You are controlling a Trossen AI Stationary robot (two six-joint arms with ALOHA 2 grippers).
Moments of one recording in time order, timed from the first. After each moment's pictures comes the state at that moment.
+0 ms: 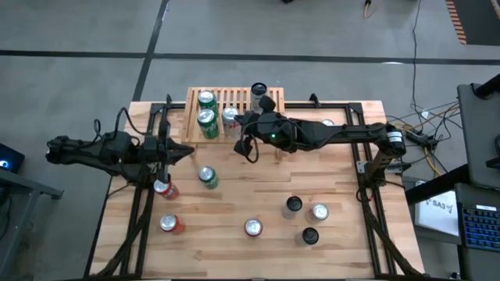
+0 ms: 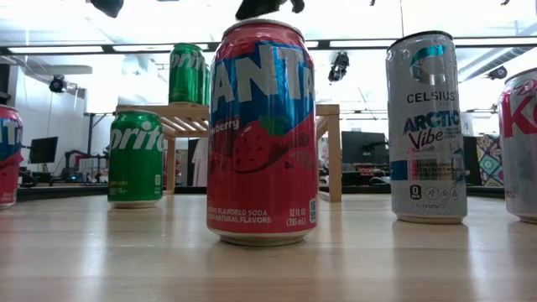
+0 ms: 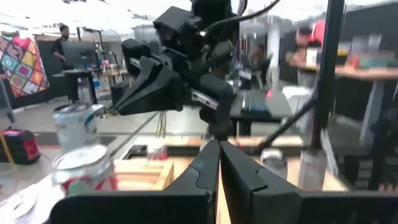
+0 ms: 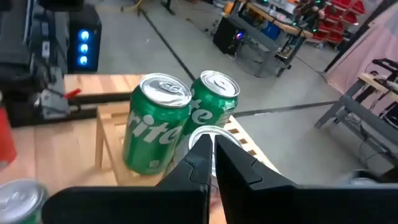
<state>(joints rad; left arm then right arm) -0.17 0.51 0.61 -0.02 -0.25 0.05 -0.03 1.77 1.73 -0.29 0.57 -0.15</state>
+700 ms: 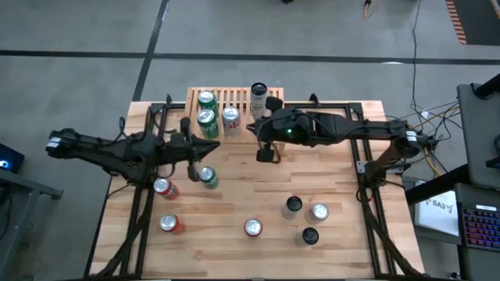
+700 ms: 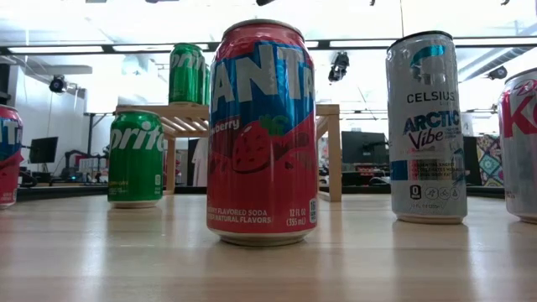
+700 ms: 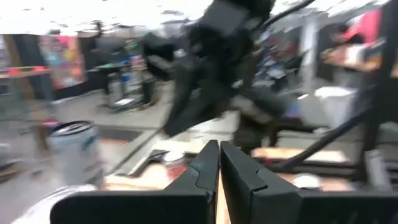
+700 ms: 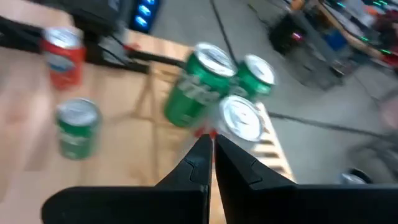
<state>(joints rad) -0.17 0.89 0.79 0.18 -0.40 0.06 -0.03 1.63 1.71 -0.53 0.32 -0.31</state>
